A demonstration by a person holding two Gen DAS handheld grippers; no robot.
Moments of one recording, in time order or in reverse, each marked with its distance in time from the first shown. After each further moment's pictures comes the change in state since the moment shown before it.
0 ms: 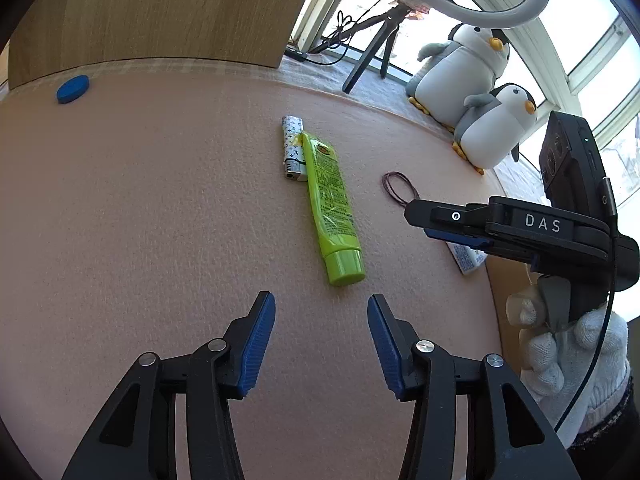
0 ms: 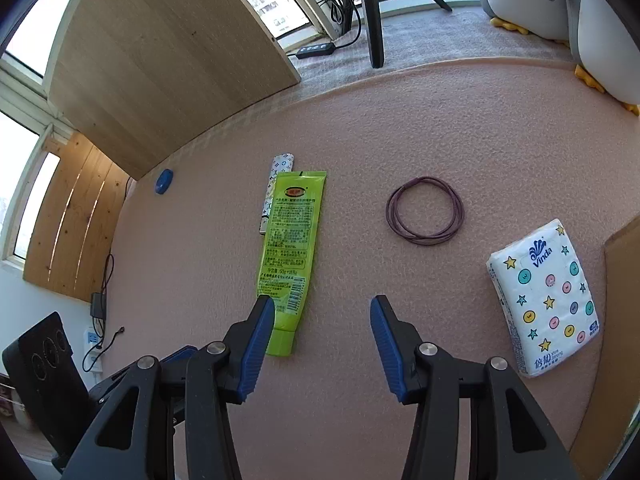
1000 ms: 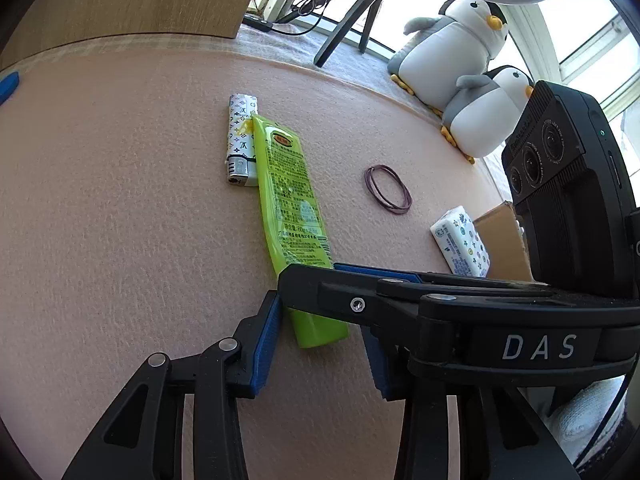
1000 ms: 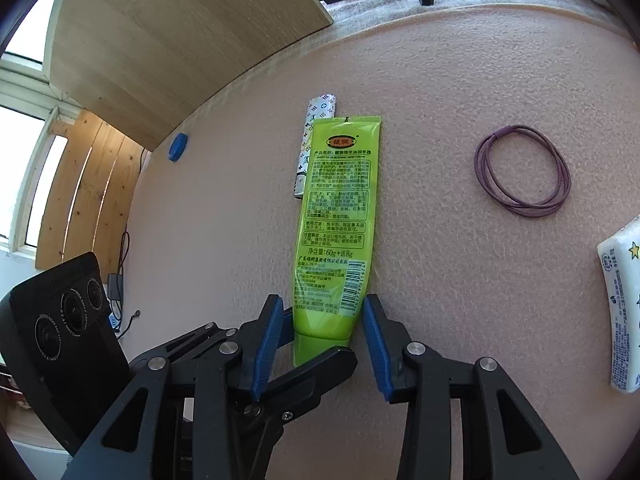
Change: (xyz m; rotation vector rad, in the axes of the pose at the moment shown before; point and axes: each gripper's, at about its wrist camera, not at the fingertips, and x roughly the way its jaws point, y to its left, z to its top) left arm 0.061 -0.007 0.021 0.023 0.072 -0.114; right arm 0.052 0.019 -0.004 0.001 0.122 0.103
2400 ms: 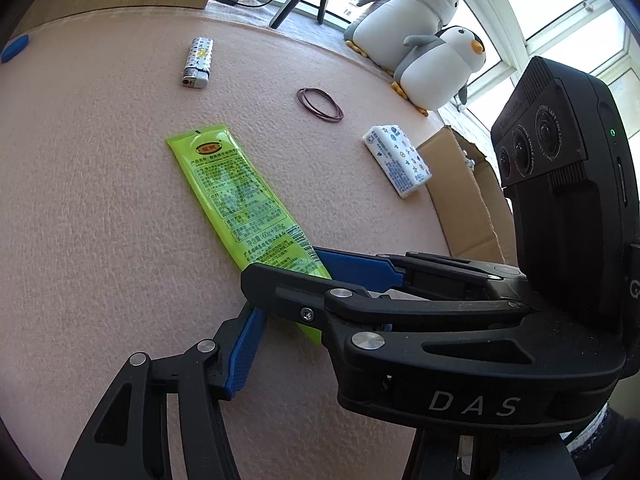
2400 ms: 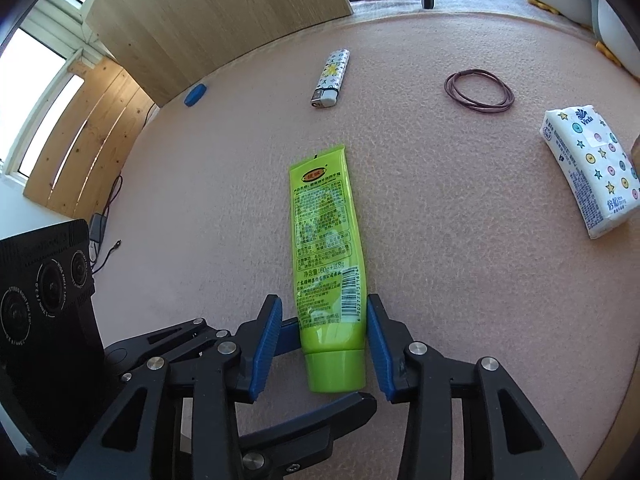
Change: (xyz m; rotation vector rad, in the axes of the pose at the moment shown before) left arm -0.033 -0.039 -0.093 0.025 0.030 -0.080; right arm -0.029 0.009 -0.098 -0.133 -0.049 -0.103
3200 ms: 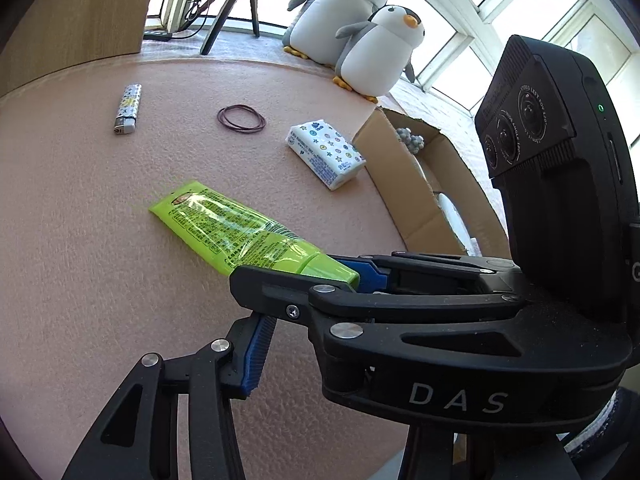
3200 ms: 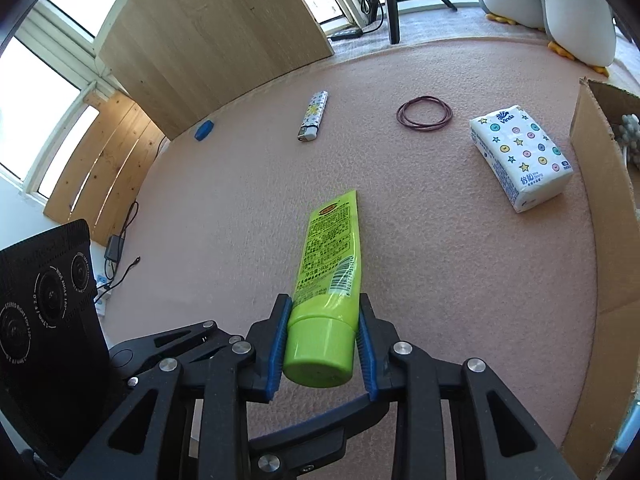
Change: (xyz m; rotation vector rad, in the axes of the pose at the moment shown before) left arm 0.000 -0.074 -0.009 0.177 -0.016 0.012; right arm -0.057 -0.018 -0.026 0.045 -0.121 0.024
